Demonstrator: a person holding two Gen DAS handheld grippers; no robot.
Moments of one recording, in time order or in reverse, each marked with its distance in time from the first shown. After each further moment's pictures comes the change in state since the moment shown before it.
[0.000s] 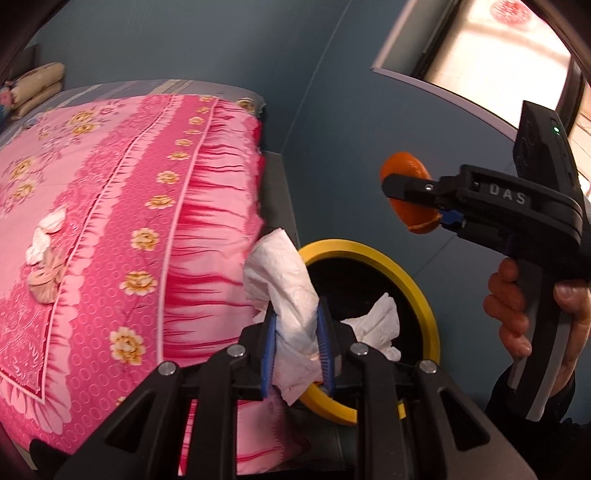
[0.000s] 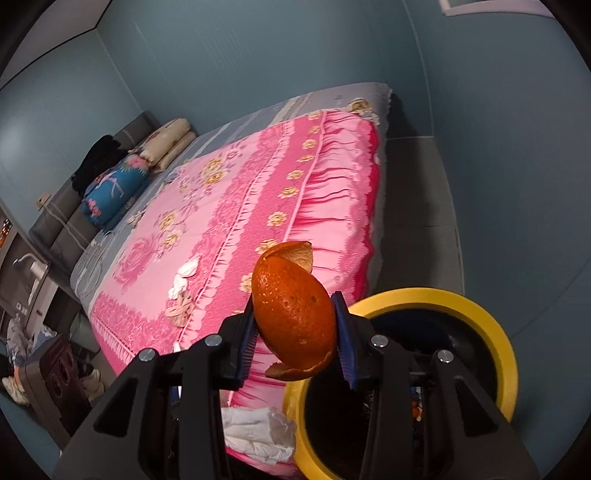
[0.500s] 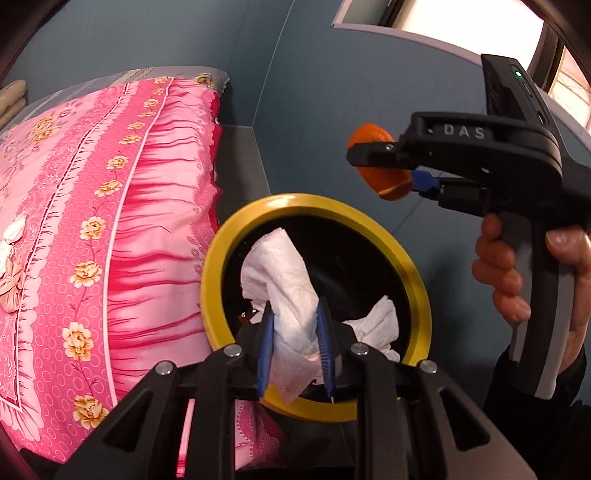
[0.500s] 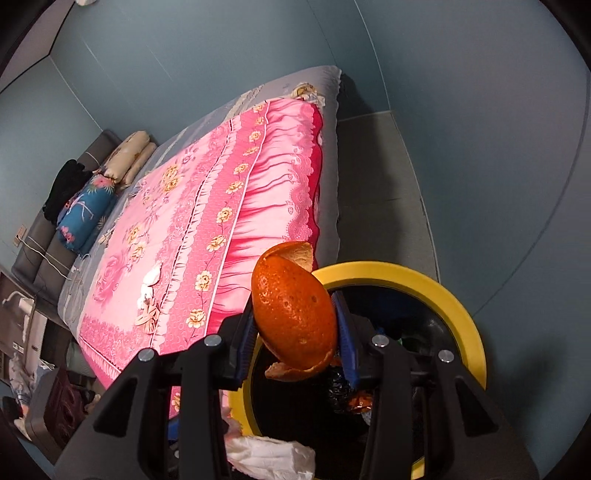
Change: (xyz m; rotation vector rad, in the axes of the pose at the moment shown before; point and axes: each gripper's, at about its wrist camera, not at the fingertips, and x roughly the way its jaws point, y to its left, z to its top) left arm 0.048 -0.048 -0.021 0.107 0.122 -0.036; right arm 0.014 -0.073 -0.009 0.136 0.042 -0.056
